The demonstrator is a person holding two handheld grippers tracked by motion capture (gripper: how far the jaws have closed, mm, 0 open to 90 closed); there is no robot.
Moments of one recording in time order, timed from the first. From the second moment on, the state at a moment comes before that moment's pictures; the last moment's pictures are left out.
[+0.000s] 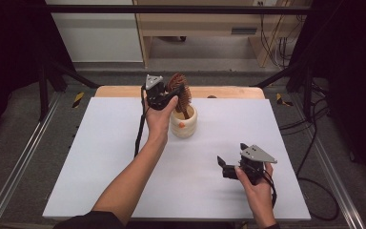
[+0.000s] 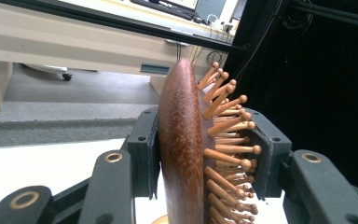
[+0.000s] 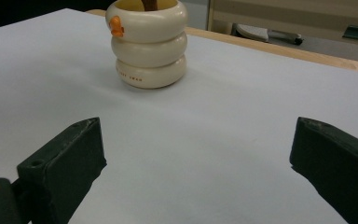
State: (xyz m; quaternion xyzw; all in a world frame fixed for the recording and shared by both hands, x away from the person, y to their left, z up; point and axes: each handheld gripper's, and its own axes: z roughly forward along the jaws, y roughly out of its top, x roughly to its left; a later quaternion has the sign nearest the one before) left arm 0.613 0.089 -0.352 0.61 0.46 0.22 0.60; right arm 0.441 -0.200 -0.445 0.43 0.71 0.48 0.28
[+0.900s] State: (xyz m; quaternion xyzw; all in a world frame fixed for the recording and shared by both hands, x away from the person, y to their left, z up) left arm 0.614 0.090 -0.358 0.61 0.47 0.22 0.60; right arm 0.441 -0.200 -0.446 0.43 0.71 0.48 0.29
